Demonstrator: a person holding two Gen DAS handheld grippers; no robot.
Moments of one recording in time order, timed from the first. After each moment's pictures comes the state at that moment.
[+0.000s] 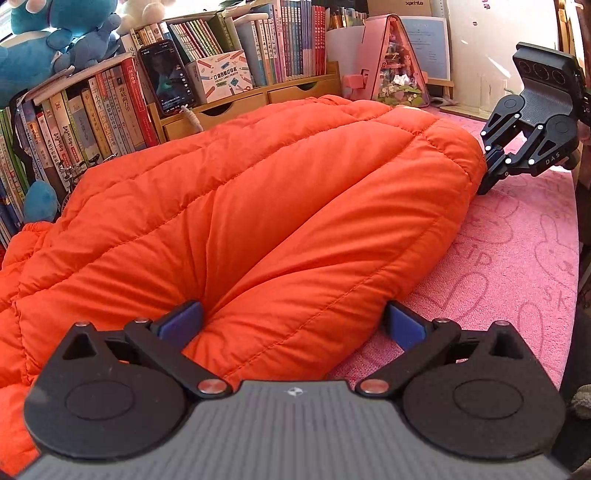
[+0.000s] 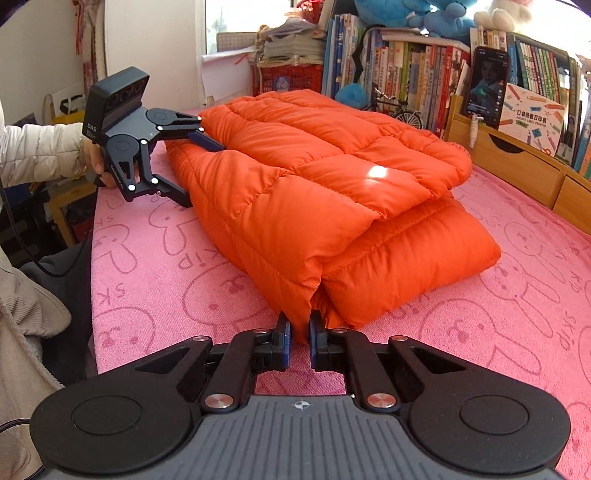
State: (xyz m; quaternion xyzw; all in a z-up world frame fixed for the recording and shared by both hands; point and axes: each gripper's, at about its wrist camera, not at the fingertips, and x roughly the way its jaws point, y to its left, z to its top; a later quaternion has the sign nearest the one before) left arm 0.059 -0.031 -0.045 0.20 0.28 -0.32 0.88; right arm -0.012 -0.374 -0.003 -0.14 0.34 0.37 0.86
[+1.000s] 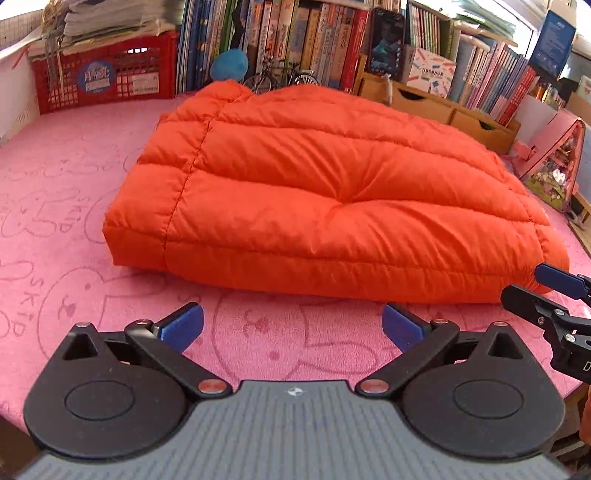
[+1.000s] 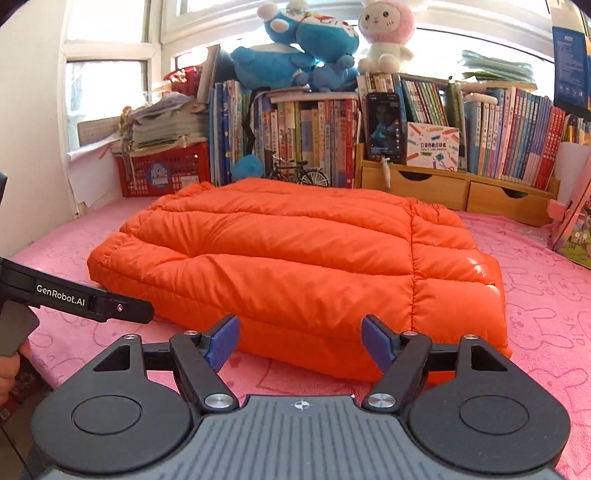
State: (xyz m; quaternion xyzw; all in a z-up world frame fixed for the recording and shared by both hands) left arm 0.024 0.025 -0.028 -0.04 0.42 -0.06 0.91; right arm -0.055 -0.181 0.000 0.00 0.28 0.08 0.96
